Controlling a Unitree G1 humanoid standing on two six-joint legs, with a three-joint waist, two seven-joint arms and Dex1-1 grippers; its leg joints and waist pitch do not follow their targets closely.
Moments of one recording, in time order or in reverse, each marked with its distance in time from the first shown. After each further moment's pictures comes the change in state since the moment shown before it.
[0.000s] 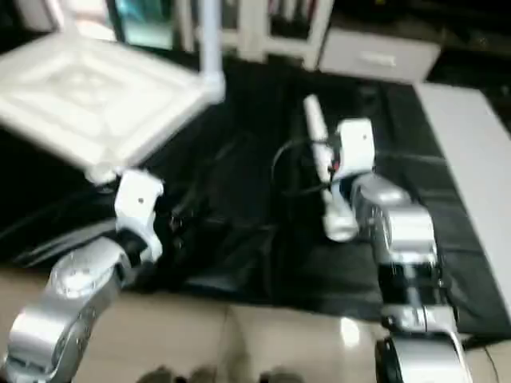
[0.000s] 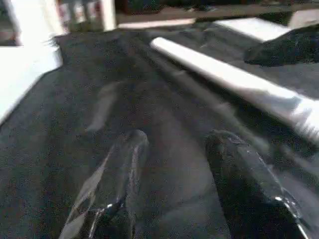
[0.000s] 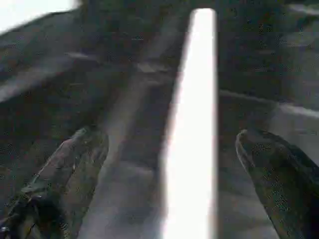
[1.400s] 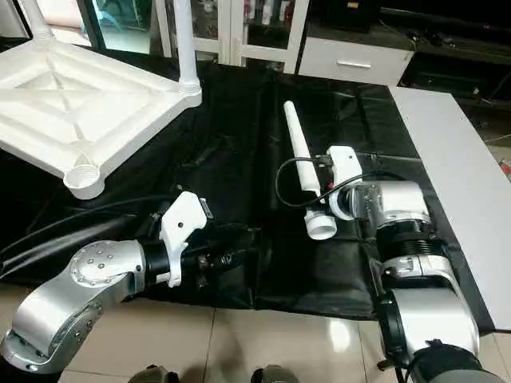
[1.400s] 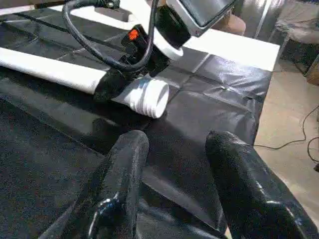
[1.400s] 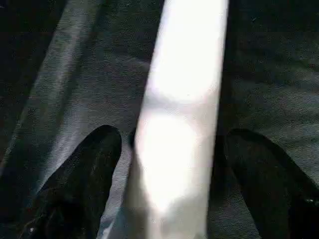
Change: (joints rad) left arm -0.109 0.204 -0.154 0.014 -0.159 0.054 -0.357; right arm -0.241 -0.034 0.067 0.496 0.010 0.223 0.204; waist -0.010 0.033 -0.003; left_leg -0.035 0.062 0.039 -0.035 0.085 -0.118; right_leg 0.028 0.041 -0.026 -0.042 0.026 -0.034
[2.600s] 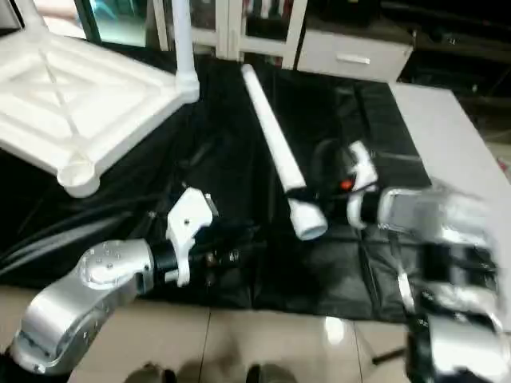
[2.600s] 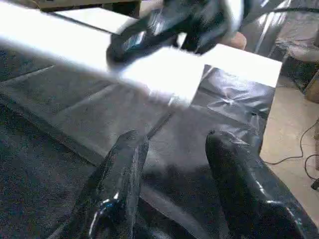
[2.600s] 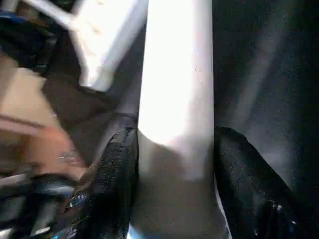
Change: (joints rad) left arm -0.002 -0.063 -0.011 0.003 -0.008 -0.001 0.056; right arm 0.181 -0.105 -0.245 -0.454 0.434 0.430 0.355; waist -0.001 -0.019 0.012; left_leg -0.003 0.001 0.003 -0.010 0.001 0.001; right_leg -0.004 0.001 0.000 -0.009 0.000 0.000
